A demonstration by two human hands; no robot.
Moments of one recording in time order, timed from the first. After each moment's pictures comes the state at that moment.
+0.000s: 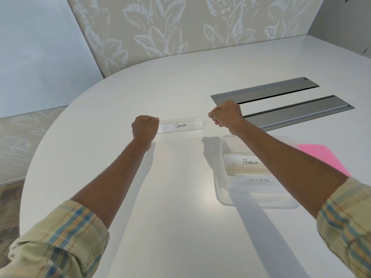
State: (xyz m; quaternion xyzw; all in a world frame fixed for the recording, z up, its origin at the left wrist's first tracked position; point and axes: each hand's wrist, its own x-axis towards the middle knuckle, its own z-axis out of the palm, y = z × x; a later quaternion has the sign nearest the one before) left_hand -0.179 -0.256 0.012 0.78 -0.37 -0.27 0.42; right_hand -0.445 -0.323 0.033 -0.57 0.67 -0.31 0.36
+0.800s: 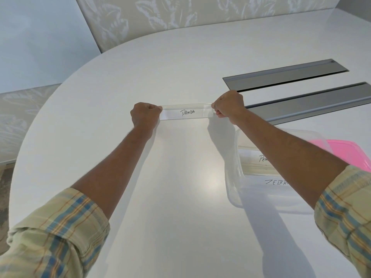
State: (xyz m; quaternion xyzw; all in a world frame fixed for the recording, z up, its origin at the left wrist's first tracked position) left_hand -0.152 -0.292 -0.033 0.78 -0.32 -0.29 0.45; right_hand -0.410 -0.368 -0.011 -0.54 0.70 -0.28 0.37
